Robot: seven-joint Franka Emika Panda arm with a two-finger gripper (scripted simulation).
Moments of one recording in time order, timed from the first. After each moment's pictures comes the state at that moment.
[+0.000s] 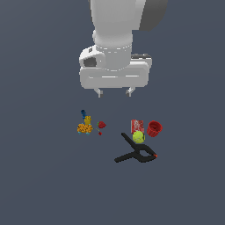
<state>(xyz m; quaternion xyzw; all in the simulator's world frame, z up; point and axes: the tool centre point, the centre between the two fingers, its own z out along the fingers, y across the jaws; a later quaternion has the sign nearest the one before) 0.008 0.007 0.337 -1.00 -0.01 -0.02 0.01</state>
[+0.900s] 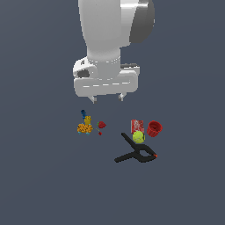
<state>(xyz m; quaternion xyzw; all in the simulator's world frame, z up) 0.005 -0.017 0.306 -1.00 -0.05 -0.02 0.01</state>
